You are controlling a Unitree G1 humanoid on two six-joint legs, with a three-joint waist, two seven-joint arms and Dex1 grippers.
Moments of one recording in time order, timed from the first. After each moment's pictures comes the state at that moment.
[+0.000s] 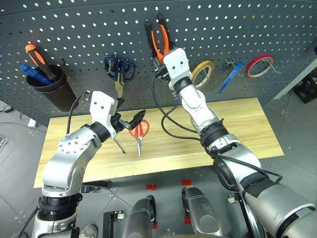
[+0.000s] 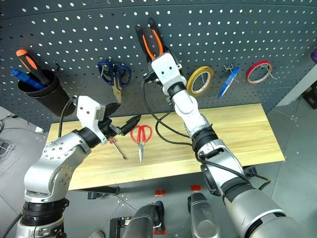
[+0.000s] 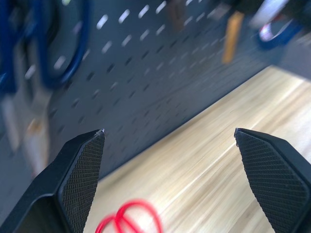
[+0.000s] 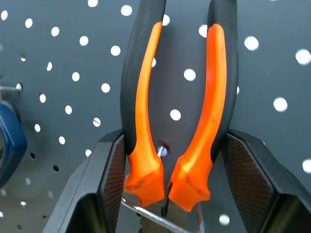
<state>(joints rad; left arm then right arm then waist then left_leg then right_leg) -0.28 0.53 0.12 -0.39 -0.42 0.60 -0.43 -1.14 0.02 0.10 0.94 -0.15 -0.46 0.01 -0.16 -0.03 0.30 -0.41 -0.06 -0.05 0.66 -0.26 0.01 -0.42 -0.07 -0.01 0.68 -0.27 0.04</state>
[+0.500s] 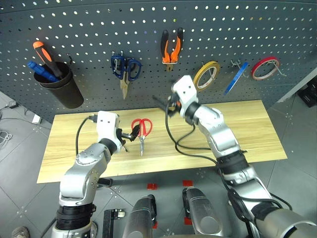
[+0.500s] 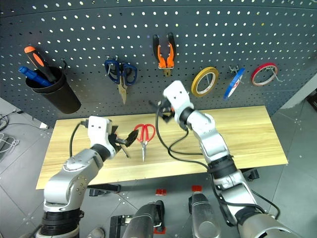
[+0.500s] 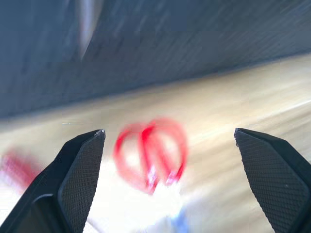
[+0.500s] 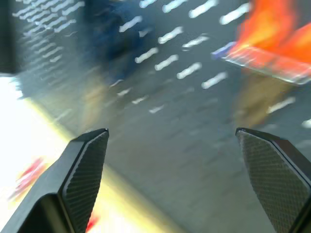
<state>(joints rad) -0.19 0.34 0.10 -0.33 -0.33 0.82 -0.15 -0.68 -0.11 0.24 0.08 0.05 0.34 0.52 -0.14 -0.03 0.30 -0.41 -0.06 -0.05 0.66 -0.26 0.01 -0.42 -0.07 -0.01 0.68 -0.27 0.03</state>
